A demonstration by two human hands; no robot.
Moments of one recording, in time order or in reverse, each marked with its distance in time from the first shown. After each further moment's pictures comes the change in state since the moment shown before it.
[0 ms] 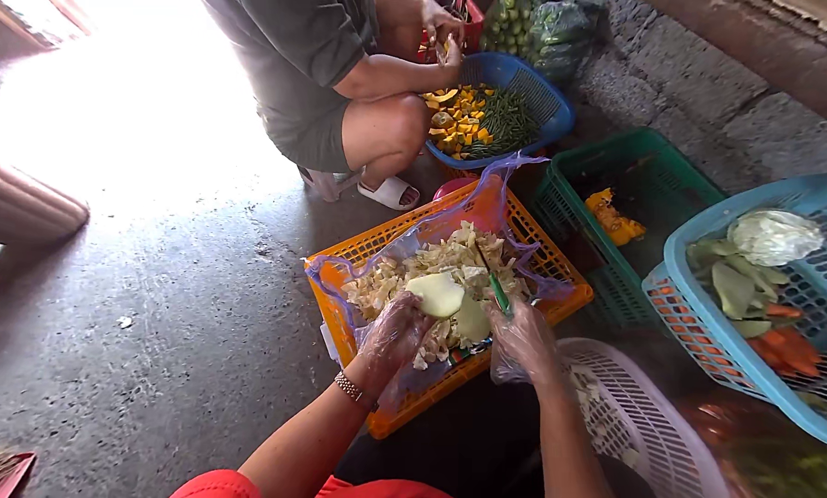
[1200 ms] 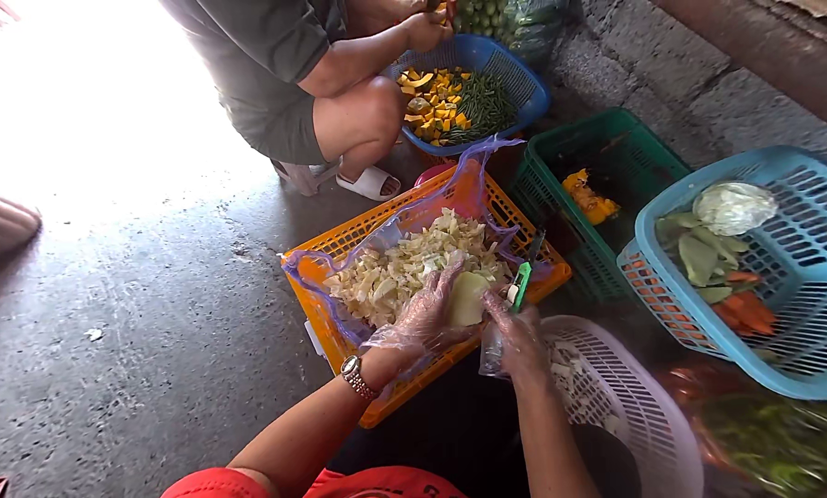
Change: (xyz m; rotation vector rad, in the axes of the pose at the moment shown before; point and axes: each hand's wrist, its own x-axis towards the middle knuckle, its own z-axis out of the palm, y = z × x) left_hand 0.003 -0.019 0.021 1.604 -0.544 0.421; right_hand -0.018 0.013 0.021 0.940 0.311 0.064
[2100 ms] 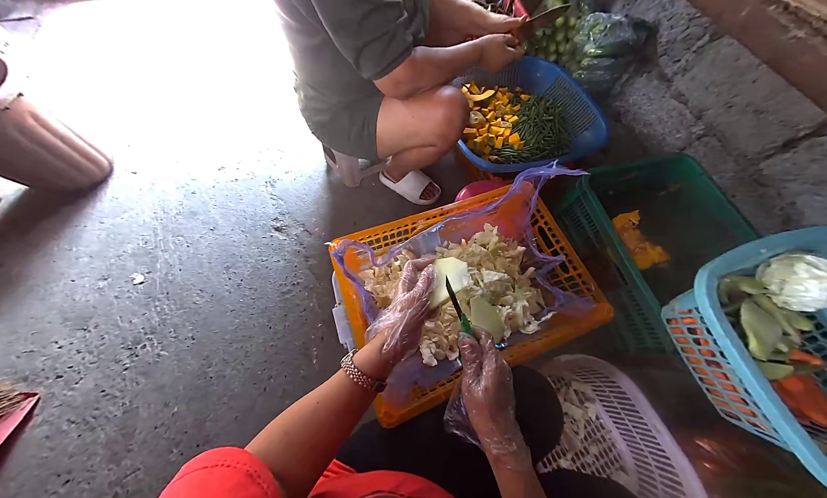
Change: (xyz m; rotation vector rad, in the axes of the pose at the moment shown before) left_hand -0.024 -0.023 -0.036 -0.981 0.529 -0.286; right_hand -0.059 0.041 0.045 -0.720 -0.161 -0.529
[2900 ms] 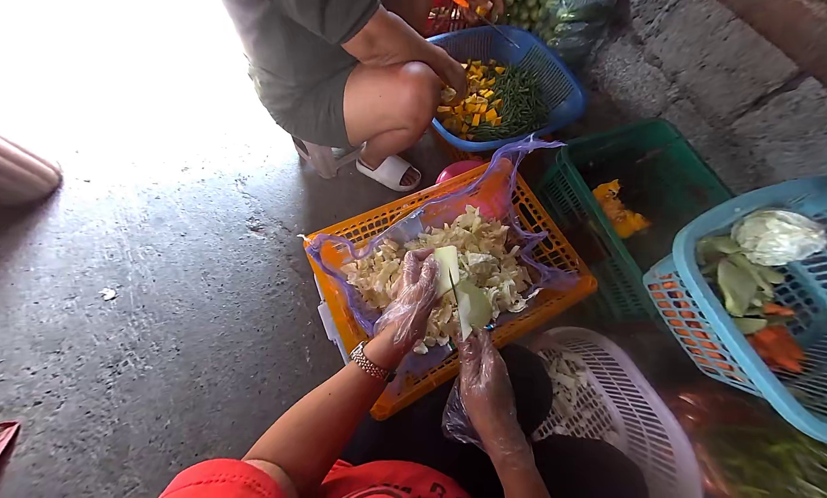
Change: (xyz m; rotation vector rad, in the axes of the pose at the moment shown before) left_hand 0.013 -0.025 0.024 0.119 0.002 -0.015; right_hand -0.013 -0.003 -0.018 0.075 -0.063 0.179
